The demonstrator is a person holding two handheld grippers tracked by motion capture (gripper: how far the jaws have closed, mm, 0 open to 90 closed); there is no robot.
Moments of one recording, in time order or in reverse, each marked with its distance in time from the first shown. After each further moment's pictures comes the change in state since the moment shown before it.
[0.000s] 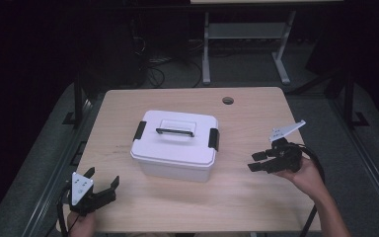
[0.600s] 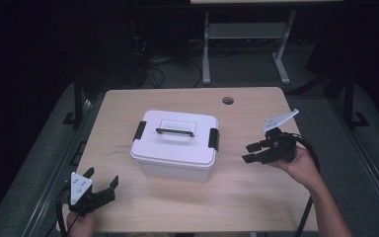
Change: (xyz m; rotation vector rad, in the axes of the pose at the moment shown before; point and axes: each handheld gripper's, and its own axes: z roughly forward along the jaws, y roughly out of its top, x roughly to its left) left arm 0.002 -0.001 0.000 0.004 0.002 -0.011; right arm 0.003 0.032 -0.001 0.008 0.003 -0.046
